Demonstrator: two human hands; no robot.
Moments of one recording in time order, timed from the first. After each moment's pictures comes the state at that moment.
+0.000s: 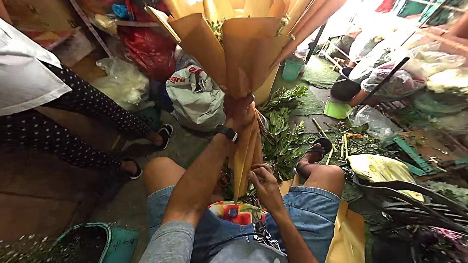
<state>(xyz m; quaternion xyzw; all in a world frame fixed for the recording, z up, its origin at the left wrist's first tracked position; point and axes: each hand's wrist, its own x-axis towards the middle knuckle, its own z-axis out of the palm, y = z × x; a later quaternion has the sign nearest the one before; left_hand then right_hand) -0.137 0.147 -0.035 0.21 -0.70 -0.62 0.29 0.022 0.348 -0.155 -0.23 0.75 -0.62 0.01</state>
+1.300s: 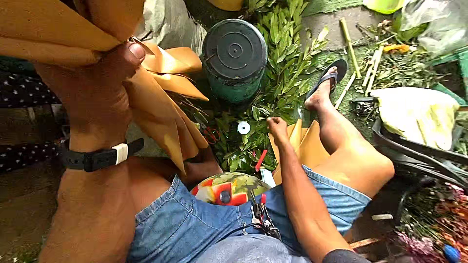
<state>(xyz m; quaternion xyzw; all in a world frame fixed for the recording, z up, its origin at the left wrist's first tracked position) -0.148 0.003 -0.138 0.09 -0.74 -0.61 0.27 -0.172 0.400 -0.402 0.21 0.79 -0.51 0.26</state>
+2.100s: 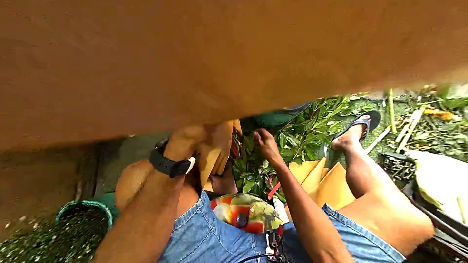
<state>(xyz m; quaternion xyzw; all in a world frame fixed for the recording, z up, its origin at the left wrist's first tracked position) -0.072 -0.005 -0.154 0.20 -0.78 -0.59 0.12 -0.182 0.233 -0.352 -0.14 0.82 -0.43 0.35</state>
